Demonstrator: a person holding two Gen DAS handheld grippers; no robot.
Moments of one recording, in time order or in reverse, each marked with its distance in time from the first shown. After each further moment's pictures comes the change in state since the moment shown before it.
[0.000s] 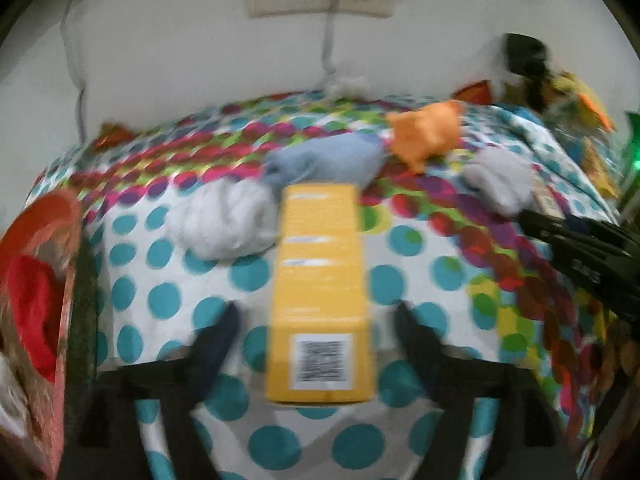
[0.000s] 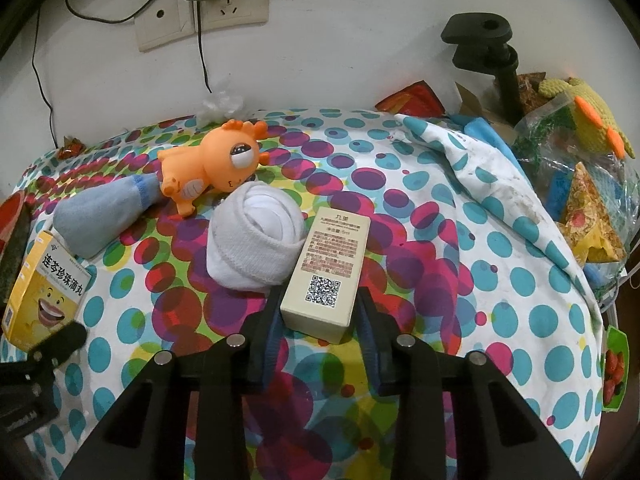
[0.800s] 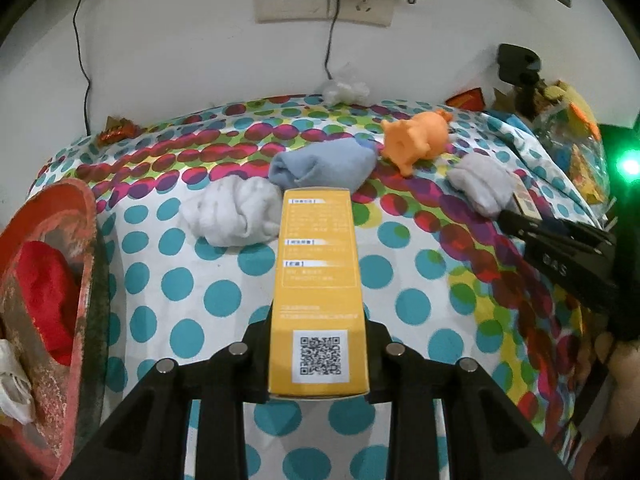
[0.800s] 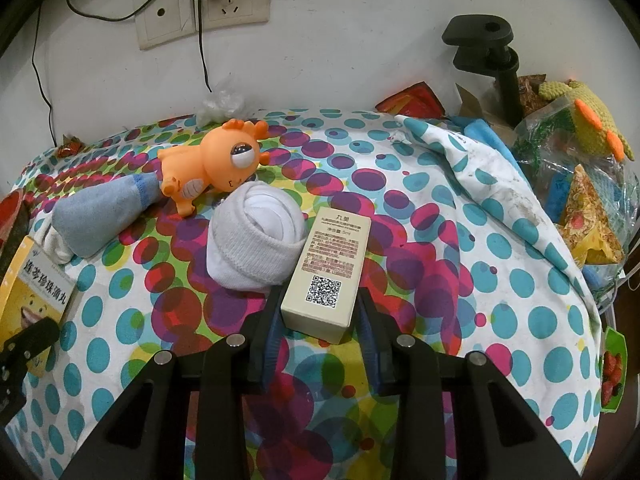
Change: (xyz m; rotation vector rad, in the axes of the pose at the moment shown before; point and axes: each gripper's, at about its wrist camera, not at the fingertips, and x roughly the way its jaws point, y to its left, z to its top) left arm -0.027 0.001 -0.005 0.021 -0.009 -0.042; right arm 0.003 0.001 -0.001 -0.005 -0.001 -0.006
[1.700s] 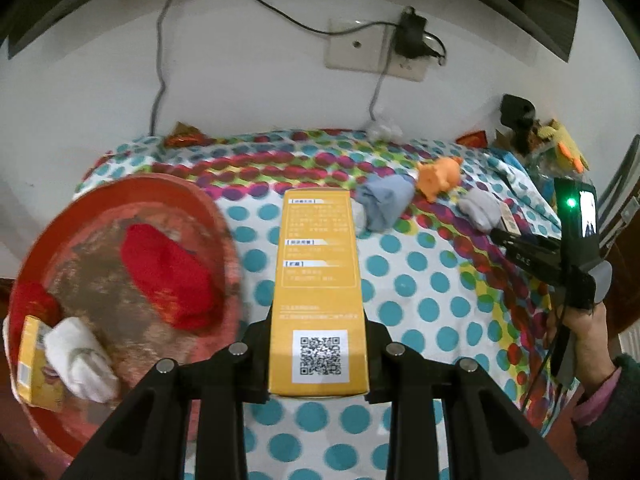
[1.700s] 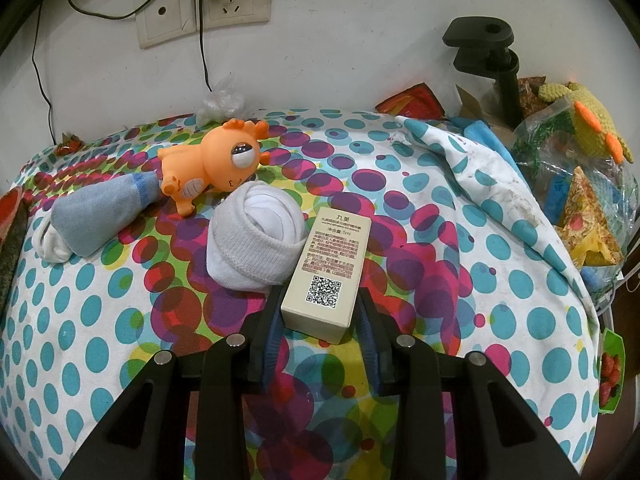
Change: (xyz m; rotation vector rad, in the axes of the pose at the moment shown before) left arm -0.092 0.079 -0.015 -0.069 -0.056 -0.003; right arm 0.000 0.000 0.001 -0.001 0.000 -0.001
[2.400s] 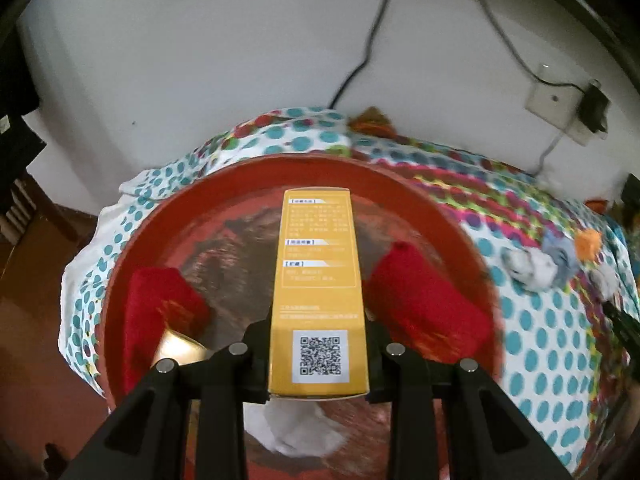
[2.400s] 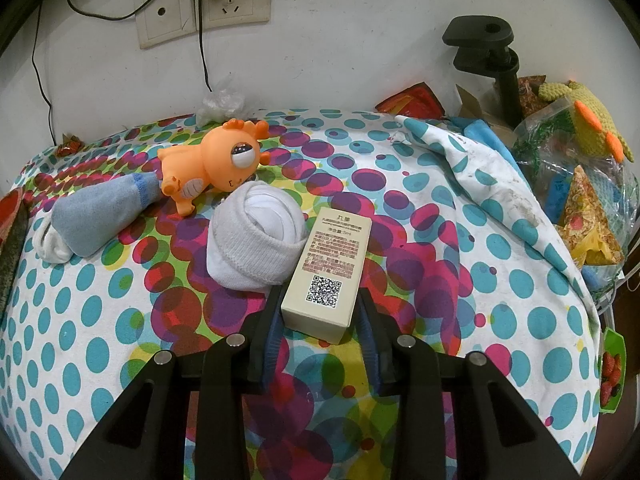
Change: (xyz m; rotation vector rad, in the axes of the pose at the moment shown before) left arm 0.001 0.179 0.015 -0.252 0.072 0.259; right arm 0.000 -0.001 0.000 -0.001 0.000 0.000
